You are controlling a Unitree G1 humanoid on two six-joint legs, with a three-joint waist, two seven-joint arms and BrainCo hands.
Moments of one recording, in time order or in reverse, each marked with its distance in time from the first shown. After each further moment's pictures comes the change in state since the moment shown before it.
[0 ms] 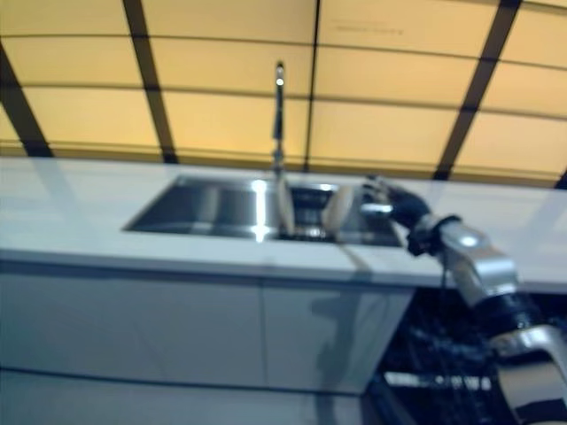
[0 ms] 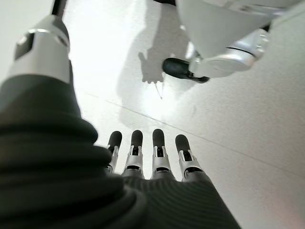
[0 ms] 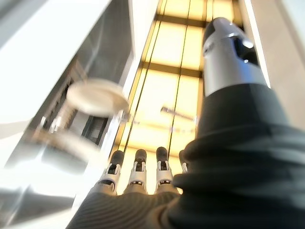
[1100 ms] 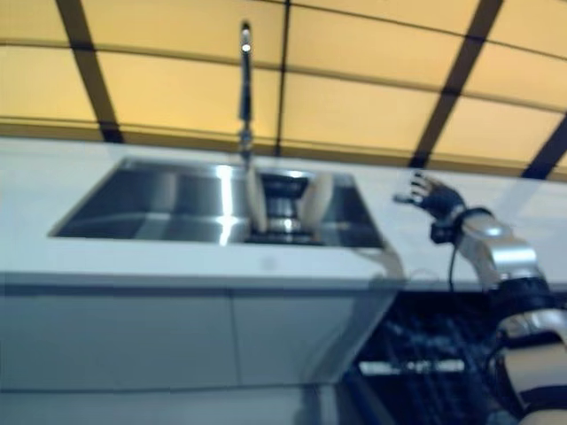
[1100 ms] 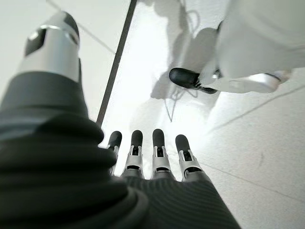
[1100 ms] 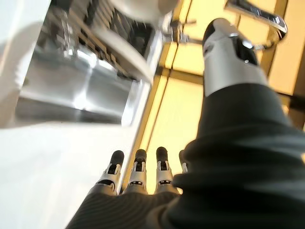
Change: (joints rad) left arm -0.147 0.006 -0.044 -0.060 -0.135 -0.038 -0.029; right arm -0.097 0.037 0.013 0.142 -0.088 0.118 -0.128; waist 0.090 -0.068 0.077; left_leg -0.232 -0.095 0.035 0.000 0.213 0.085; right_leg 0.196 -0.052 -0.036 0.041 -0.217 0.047
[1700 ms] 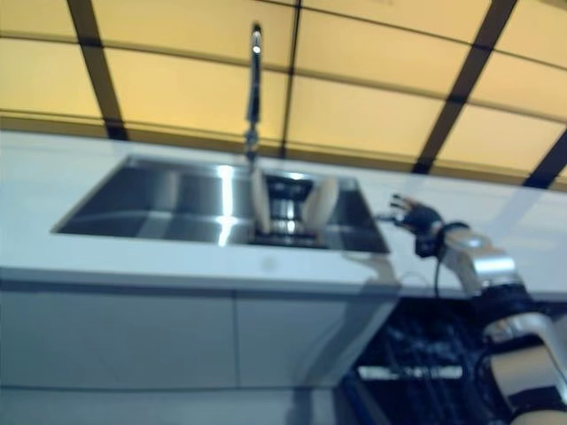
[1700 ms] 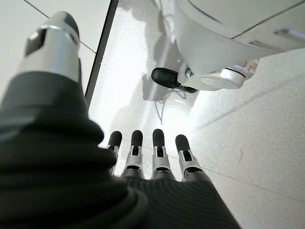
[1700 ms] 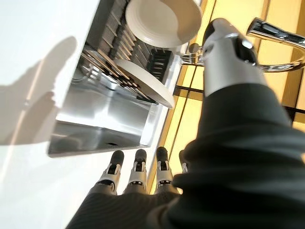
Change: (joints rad) left arm 0.037 -0.006 -0.055 0.011 0.080 0.000 -0.013; right arm 0.053 0.038 0.041 0.026 -0.010 0.020 0.028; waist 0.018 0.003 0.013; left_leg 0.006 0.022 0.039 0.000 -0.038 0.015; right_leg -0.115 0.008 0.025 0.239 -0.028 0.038
